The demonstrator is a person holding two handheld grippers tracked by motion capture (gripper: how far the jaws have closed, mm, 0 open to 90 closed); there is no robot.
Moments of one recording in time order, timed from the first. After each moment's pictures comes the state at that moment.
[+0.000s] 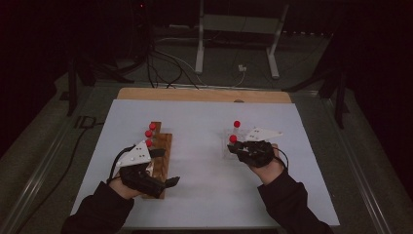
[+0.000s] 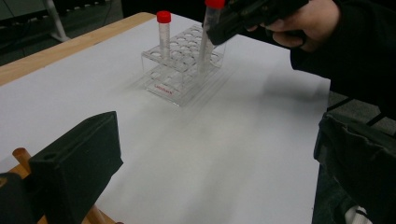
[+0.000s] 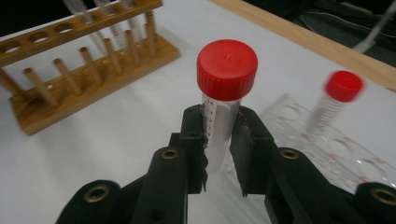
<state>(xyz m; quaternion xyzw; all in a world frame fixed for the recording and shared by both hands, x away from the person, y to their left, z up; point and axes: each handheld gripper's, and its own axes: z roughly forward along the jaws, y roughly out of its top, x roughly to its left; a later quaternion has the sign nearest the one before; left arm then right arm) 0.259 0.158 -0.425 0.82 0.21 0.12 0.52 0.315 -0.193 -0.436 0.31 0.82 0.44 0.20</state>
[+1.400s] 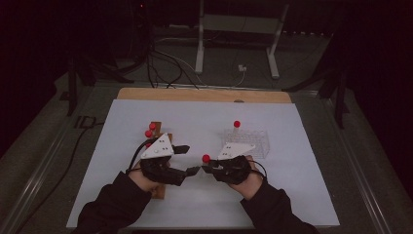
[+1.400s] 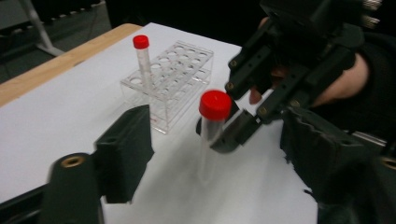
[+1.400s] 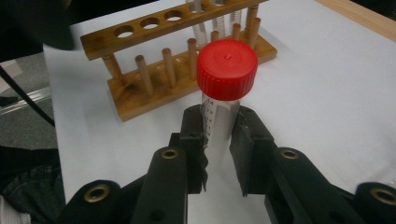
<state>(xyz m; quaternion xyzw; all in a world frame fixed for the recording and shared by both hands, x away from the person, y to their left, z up) 0.272 0.109 -0.408 0.83 0.18 0.13 0.52 0.283 -0.131 -0.445 0.22 0.86 0.45 0.13</state>
